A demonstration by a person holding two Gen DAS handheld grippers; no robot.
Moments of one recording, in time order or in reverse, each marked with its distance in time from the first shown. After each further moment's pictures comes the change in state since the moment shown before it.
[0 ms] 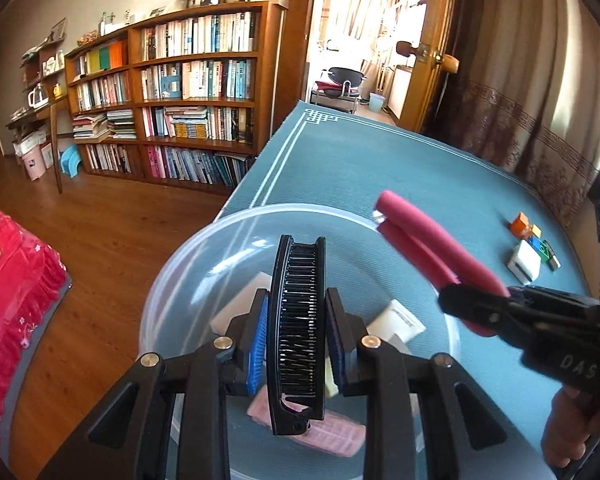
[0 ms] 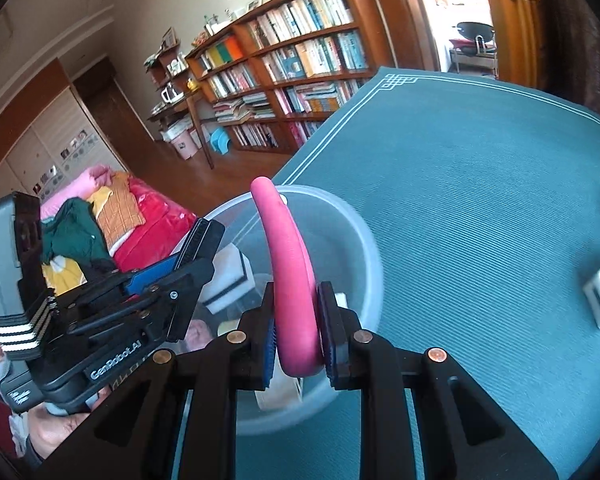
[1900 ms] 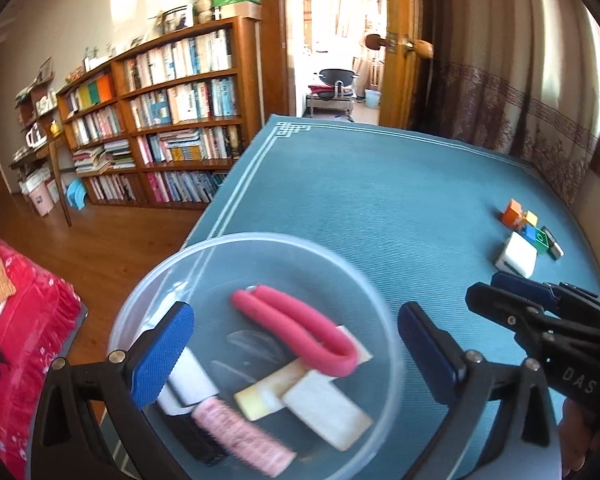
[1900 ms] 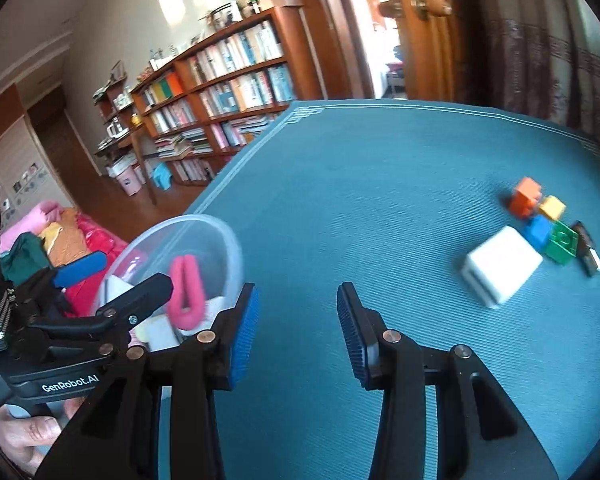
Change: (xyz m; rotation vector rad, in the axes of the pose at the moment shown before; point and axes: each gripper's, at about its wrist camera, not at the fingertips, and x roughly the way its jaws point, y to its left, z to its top) left arm -0.001 -0.080 0.013 0.142 -0.015 0.065; right arm -0.063 -0.060 -0.029 0.101 -0.142 -0.235
